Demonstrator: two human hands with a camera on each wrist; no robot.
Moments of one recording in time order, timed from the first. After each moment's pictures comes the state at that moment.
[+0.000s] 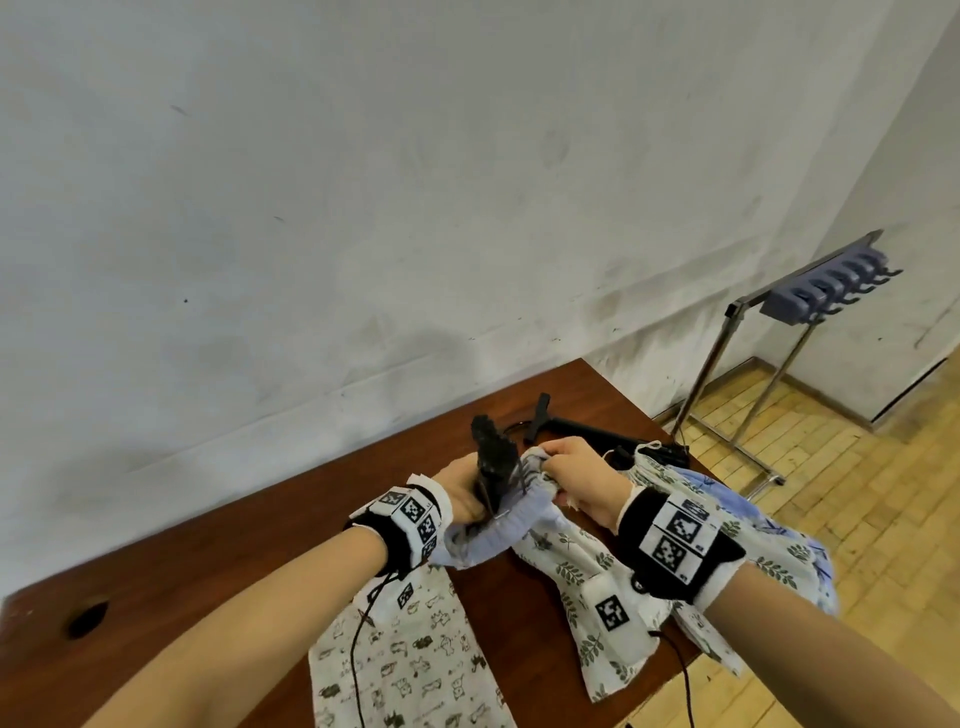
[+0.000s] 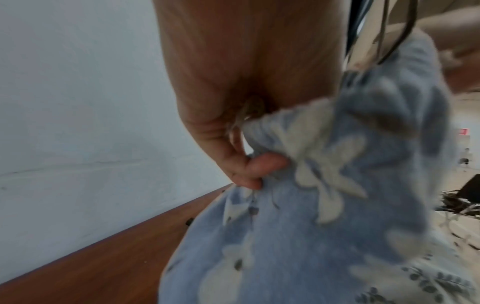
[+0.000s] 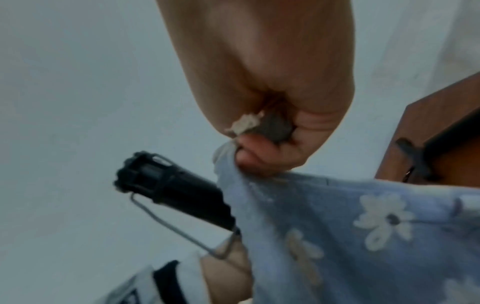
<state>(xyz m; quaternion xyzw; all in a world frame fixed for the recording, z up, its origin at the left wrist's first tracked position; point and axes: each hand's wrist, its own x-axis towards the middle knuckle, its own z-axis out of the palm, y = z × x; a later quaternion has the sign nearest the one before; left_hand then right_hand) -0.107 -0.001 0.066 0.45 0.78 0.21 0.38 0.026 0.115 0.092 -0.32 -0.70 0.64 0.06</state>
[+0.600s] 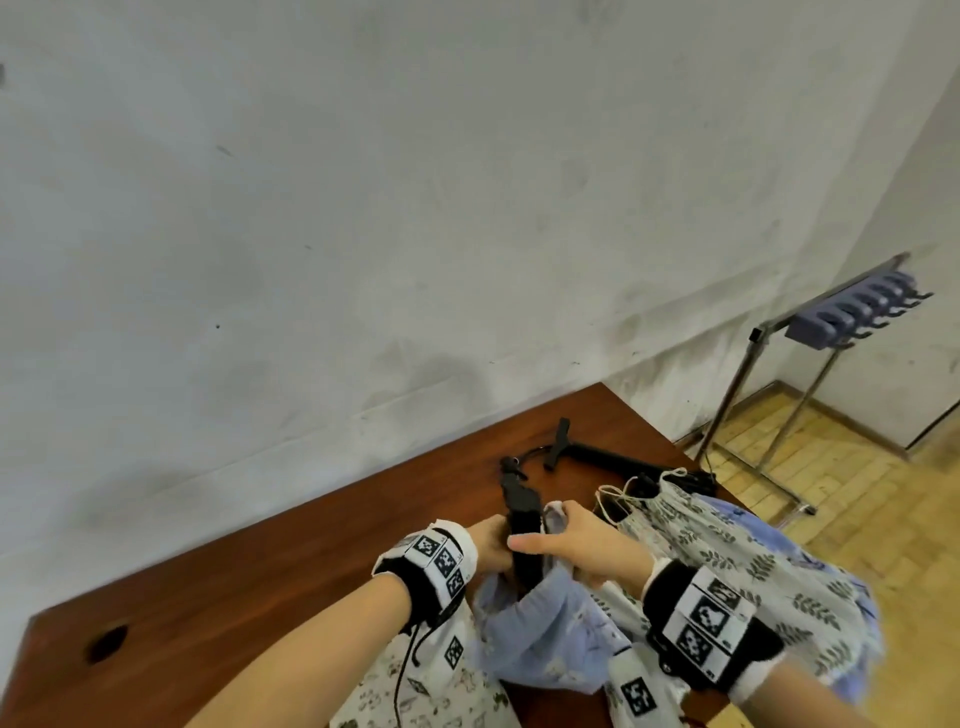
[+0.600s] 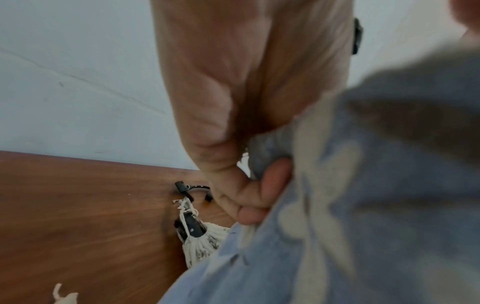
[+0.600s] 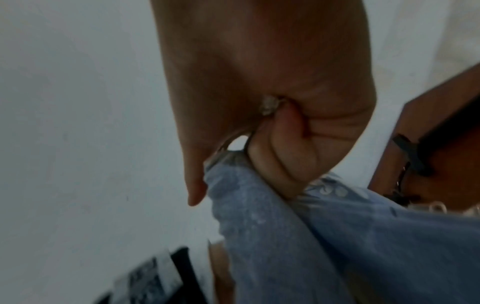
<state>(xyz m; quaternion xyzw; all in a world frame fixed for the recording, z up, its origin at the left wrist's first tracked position) -0.100 -0.004 0.046 0.47 0.76 0.16 0.43 0.037 0.084 0.083 -0.34 -0.75 0.57 -0.08</state>
